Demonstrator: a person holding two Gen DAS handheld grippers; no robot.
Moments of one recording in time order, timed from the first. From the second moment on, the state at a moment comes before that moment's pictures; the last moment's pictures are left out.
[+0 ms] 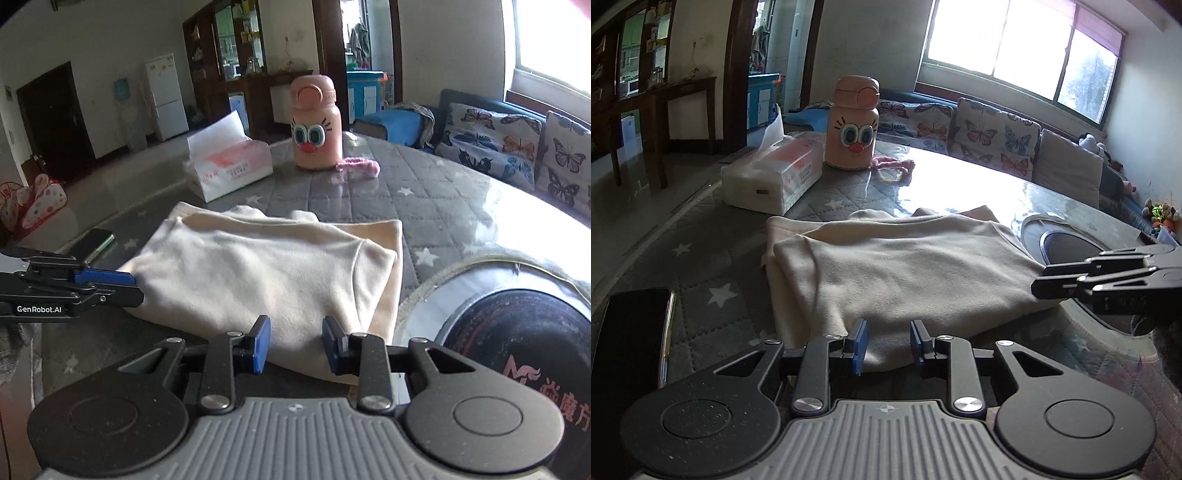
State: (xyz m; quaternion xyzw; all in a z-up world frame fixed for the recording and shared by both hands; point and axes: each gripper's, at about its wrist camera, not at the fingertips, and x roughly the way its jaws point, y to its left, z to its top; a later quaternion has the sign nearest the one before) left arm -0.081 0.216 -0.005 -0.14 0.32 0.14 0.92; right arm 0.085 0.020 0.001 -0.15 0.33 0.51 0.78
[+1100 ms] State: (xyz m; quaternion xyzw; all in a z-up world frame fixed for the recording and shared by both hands) left arm -0.111 0.171 0.015 -0.12 0.31 0.18 0.93; right arm 0.043 -0.014 -0.001 -0.14 0.33 0.49 0.80
